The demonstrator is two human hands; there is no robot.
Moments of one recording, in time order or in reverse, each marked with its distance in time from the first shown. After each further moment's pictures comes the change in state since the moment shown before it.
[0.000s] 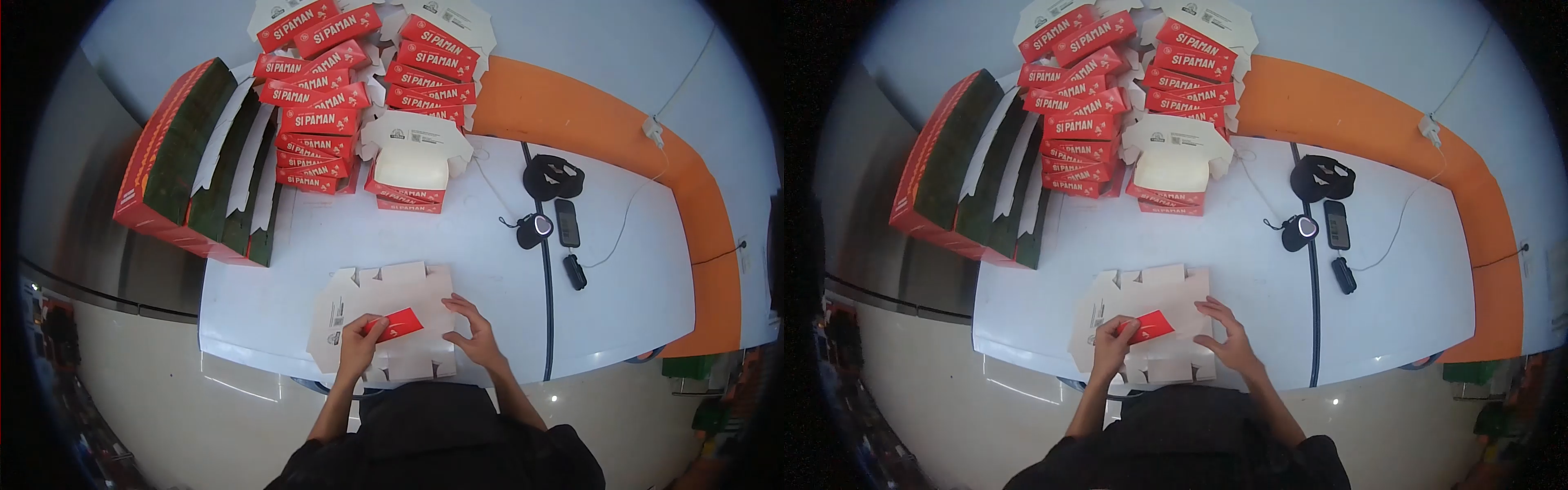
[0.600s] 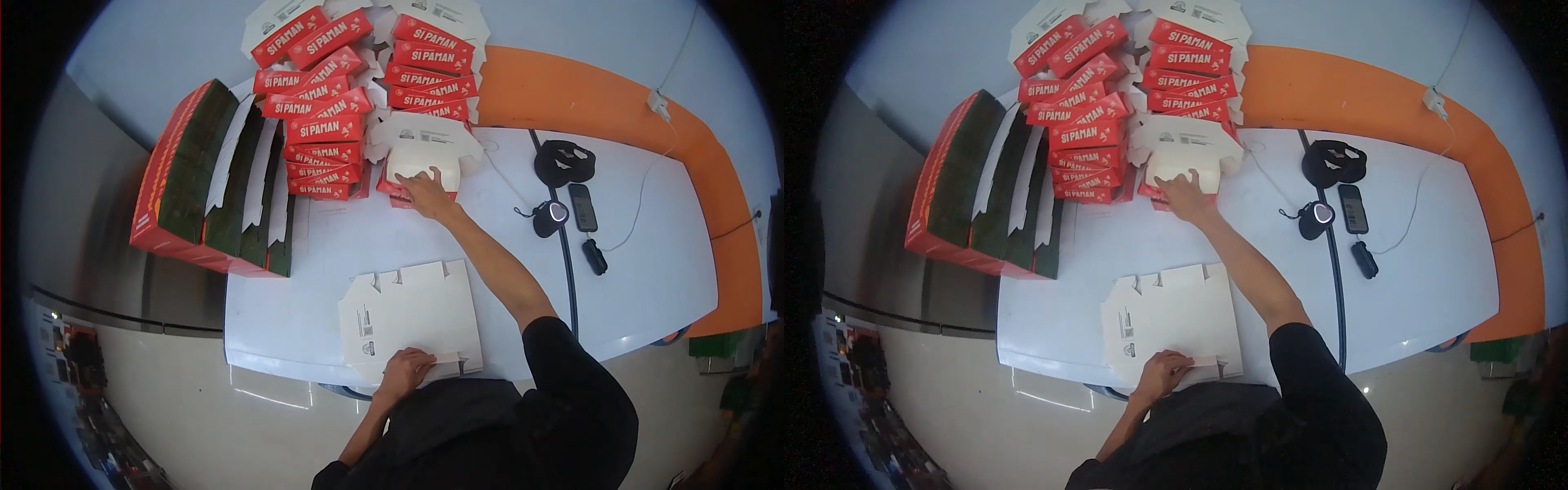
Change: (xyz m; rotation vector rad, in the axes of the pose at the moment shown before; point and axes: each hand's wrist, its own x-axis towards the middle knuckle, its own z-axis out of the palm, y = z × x) left_hand -0.027 -0.084 0.004 0.771 -0.360 0.509; right_hand 0.319 0.073 0.026 -1.042 -0.075 -0.242
